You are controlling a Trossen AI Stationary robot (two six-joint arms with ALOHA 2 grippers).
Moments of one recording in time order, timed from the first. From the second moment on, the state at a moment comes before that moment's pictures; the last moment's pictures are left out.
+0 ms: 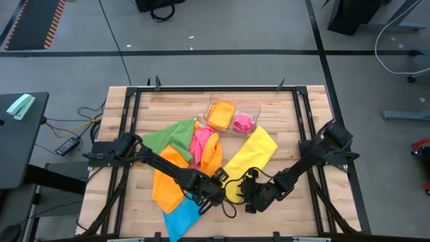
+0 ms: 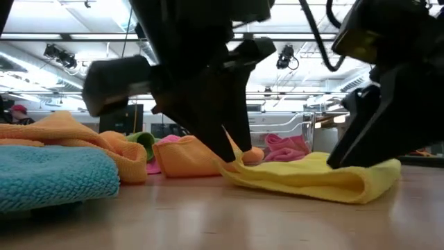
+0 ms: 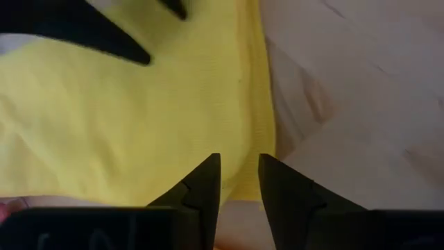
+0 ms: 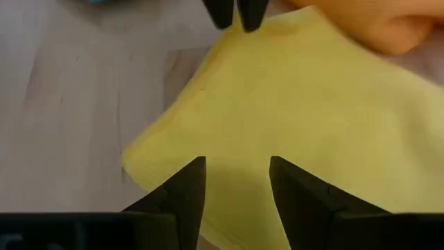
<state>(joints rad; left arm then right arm) -0.43 2.09 1.50 -0.51 -0.31 0.51 0.66 1.85 0.85 0.05 0.53 0.65</state>
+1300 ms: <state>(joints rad) -0.44 2.03 1.50 -0.64 -0.30 0.31 0.89 1.90 1.04 -0.34 0.57 0.86</state>
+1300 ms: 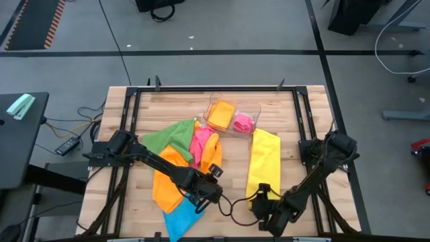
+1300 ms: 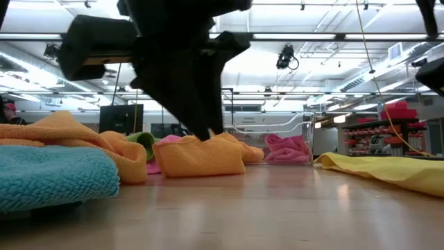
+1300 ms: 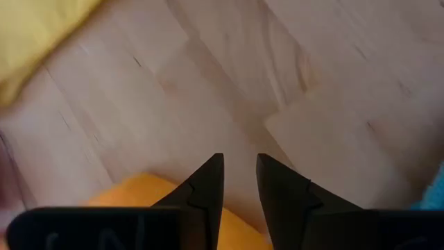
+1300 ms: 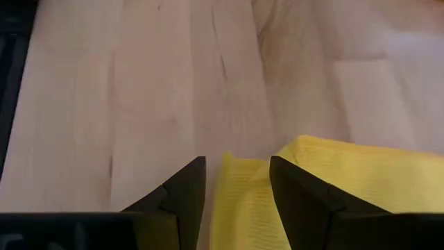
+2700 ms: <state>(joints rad) -0.48 2.03 1.50 -0.65 -0.30 0.25 0.92 1.81 1.15 -0.56 0.50 0.94</state>
